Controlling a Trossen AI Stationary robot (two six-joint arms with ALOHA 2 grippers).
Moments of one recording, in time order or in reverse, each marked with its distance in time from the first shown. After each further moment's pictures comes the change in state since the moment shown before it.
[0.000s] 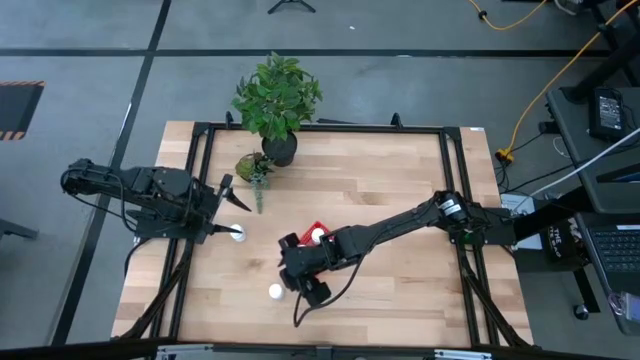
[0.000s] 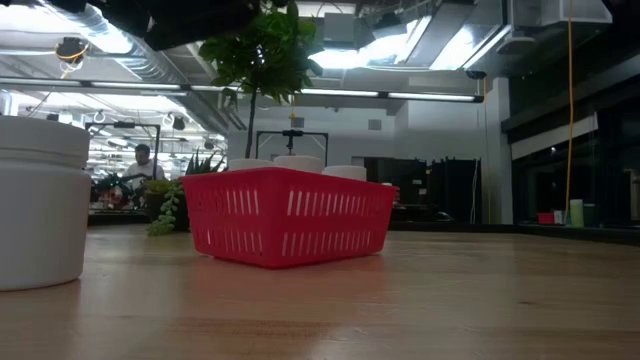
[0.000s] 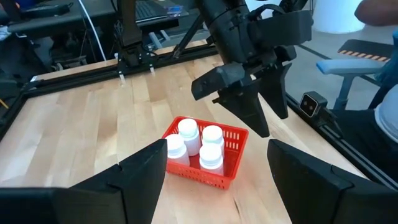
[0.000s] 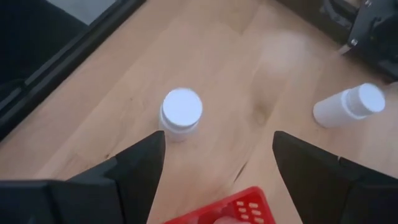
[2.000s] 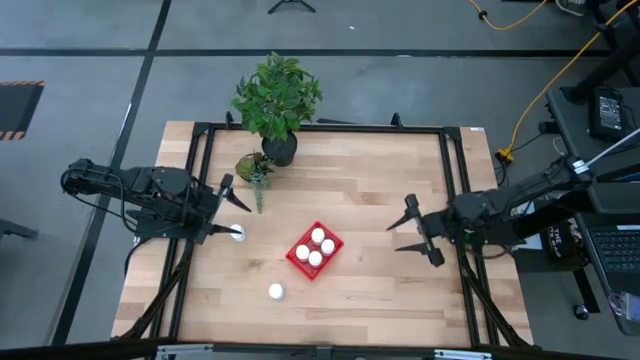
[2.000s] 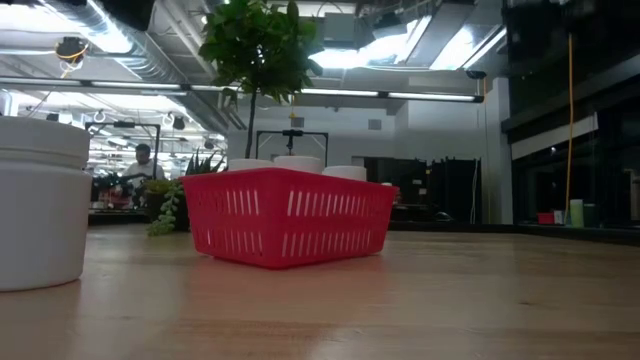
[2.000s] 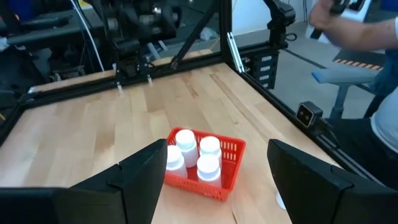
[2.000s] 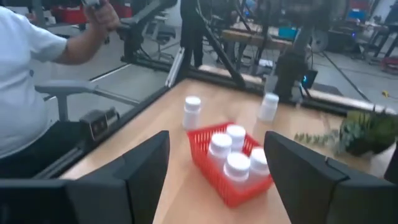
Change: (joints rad) left arm 0.000 0.002 -0.001 0.046 0.018 0.000; right arm 0.027 -1.546 -1.641 0.801 -0.005 0.181
